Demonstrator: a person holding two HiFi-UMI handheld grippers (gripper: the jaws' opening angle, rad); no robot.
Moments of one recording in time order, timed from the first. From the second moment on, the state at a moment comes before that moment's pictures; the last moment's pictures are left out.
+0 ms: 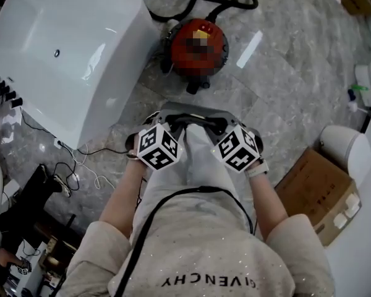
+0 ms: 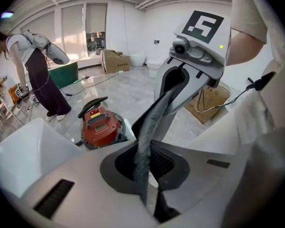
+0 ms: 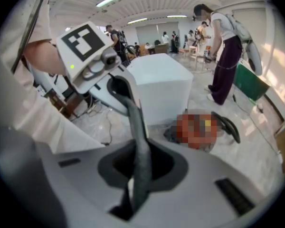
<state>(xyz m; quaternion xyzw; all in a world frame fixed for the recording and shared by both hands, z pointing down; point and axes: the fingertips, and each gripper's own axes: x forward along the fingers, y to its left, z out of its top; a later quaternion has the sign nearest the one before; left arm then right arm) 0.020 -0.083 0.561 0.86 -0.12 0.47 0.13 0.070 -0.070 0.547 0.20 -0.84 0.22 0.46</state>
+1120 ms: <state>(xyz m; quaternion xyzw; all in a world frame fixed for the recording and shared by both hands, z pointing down) 0.013 -0.099 0.432 0.88 -0.18 0.44 0.09 0.061 -0.087 0.422 0.17 -0.87 0.14 0.43</state>
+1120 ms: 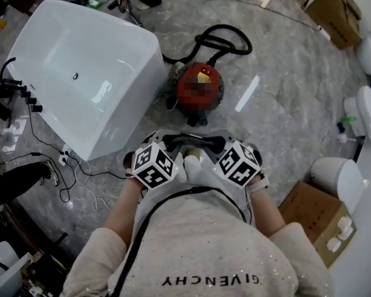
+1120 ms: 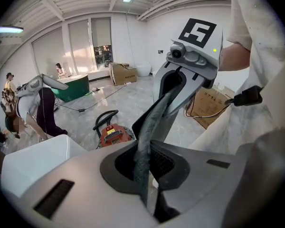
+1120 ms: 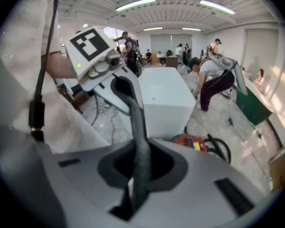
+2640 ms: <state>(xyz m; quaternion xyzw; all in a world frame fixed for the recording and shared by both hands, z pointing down) 0.001 -0.109 0.397 0.88 -0.19 0.43 0.10 0.050 -0.099 0.388 0.15 -0.88 0.12 0.43</state>
